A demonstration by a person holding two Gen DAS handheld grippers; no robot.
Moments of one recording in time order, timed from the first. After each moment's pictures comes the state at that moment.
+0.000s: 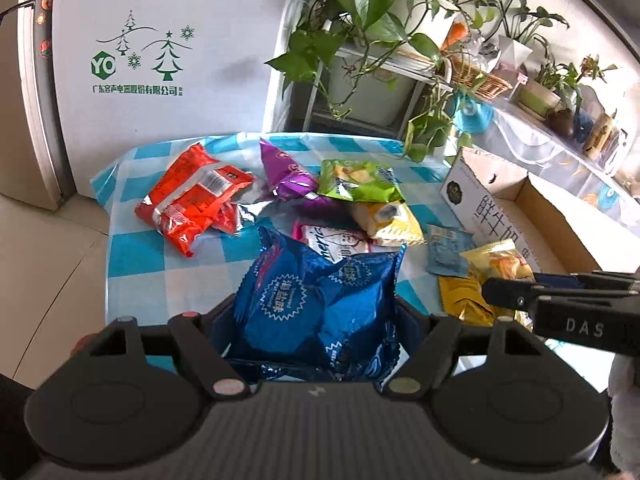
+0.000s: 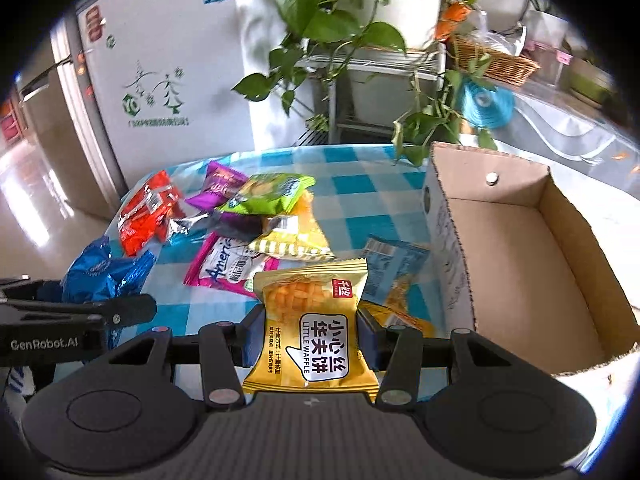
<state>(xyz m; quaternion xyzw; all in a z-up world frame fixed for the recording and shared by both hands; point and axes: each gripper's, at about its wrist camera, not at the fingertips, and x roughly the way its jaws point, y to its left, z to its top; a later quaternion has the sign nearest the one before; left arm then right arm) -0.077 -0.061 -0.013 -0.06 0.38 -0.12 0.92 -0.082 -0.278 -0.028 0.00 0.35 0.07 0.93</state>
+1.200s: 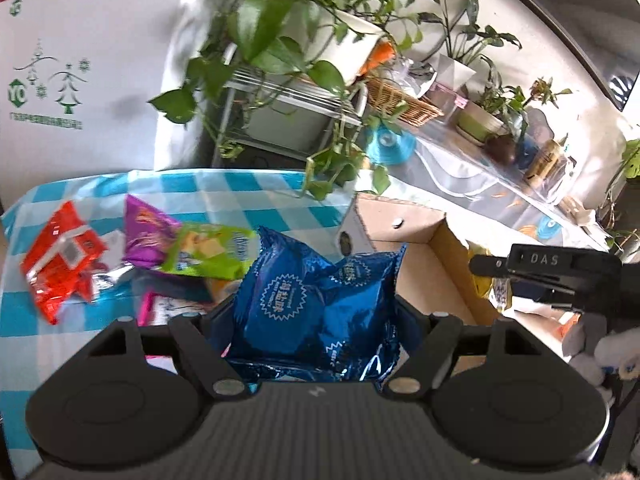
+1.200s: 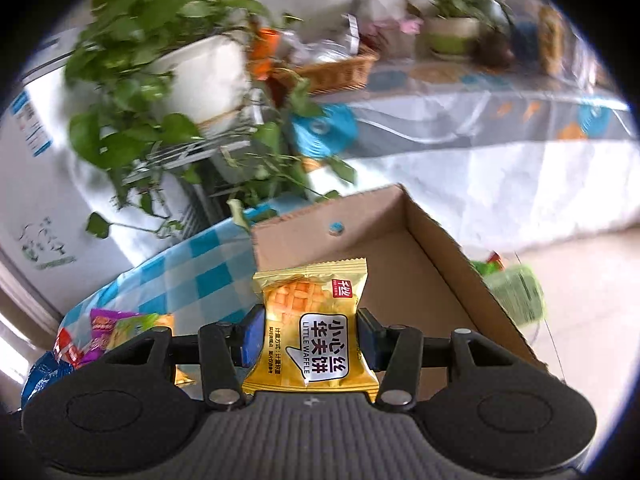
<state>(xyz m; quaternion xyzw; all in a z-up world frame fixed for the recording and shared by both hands) -0.032 -0.159 0.036 -0.10 0.37 -0.19 0.90 -0.034 -0.424 0.013 0.16 0.33 -0.07 0.93</state>
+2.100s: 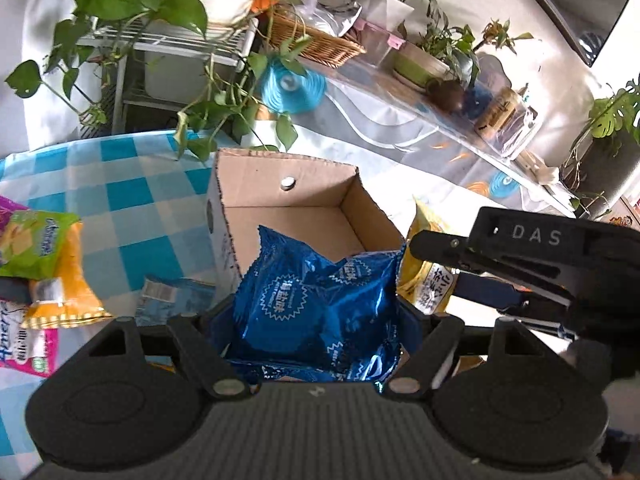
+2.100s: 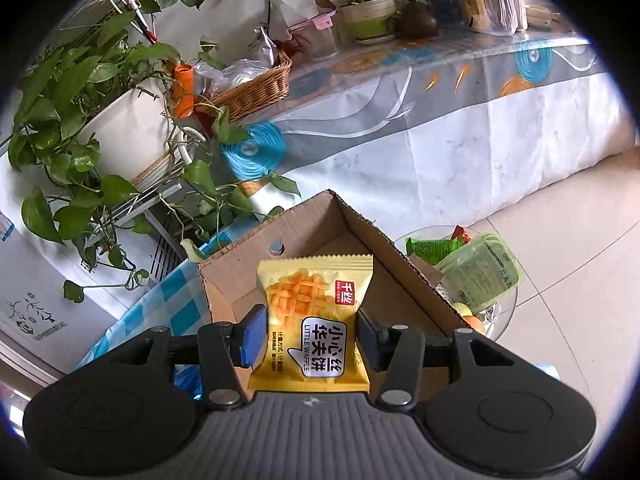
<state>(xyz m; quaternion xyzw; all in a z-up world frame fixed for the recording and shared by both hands) -0.002 -0.291 0.018 -0.09 0.42 -0.26 0.86 -0.046 -0.479 0.010 0.26 0.31 -0.11 0.90</state>
